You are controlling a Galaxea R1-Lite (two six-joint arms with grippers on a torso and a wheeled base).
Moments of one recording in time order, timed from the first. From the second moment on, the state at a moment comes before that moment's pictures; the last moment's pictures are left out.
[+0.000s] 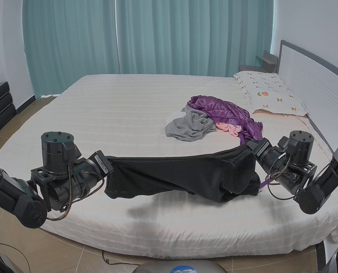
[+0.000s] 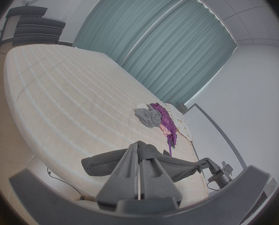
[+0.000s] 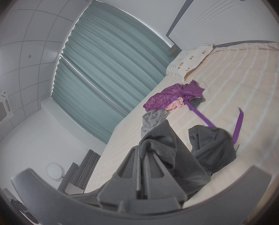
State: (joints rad) left arm -0.43 1.72 -0.56 -0.79 0.14 -0.81; right arm 0.37 1.96 -0.56 -1.23 -0.13 0.86
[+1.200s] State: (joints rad) left arm -0.42 1.70 -0.56 -0.80 0.14 -0.80; right arm 0.37 1.94 -0.56 -1.27 -0.13 0.86
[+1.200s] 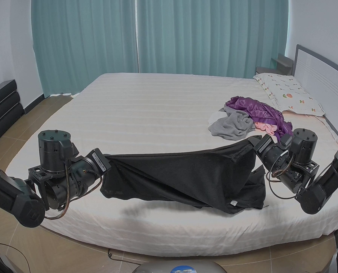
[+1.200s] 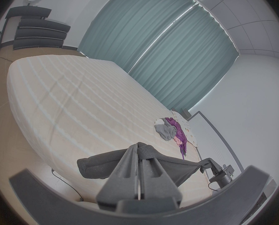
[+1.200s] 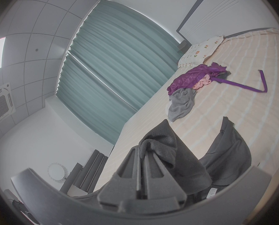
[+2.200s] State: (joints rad) left arm -0.43 1.68 -0.49 -0.79 0.14 -0.81; right arm 0.36 1.91 -0.50 -1.27 -0.13 0.86
